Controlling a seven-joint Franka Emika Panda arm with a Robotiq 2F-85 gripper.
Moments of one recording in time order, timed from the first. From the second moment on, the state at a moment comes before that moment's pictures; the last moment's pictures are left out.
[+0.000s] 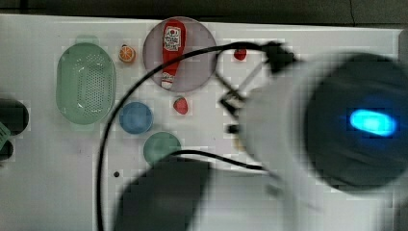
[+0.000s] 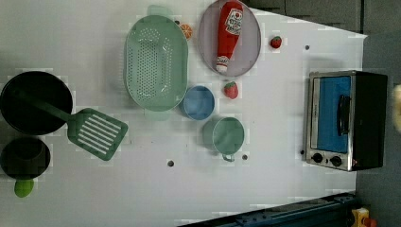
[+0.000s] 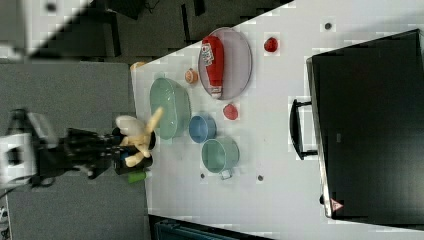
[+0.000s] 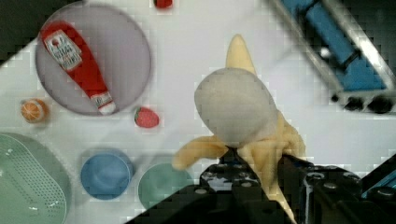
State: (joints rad) arm 0.08 -0.16 -0.14 -1.74 -0.05 0.01 -0.17
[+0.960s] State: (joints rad) arm 0.05 0.05 -0.13 -2.36 -0.05 0.67 0.00
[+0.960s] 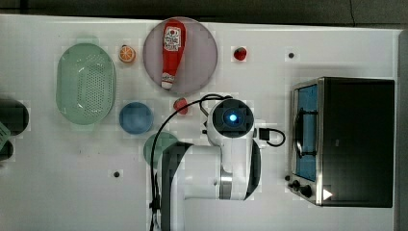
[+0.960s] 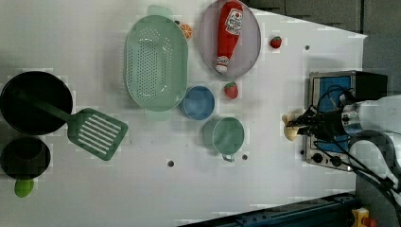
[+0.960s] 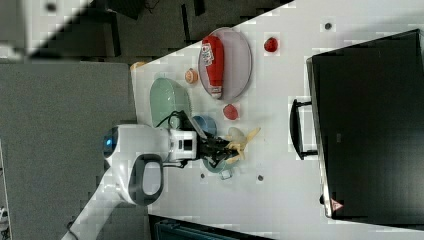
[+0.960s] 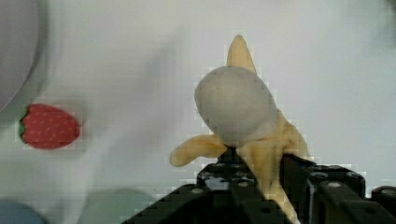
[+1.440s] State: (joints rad) arm 0.06 0.09 -0.12 -2.39 -0.05 0.74 0.00
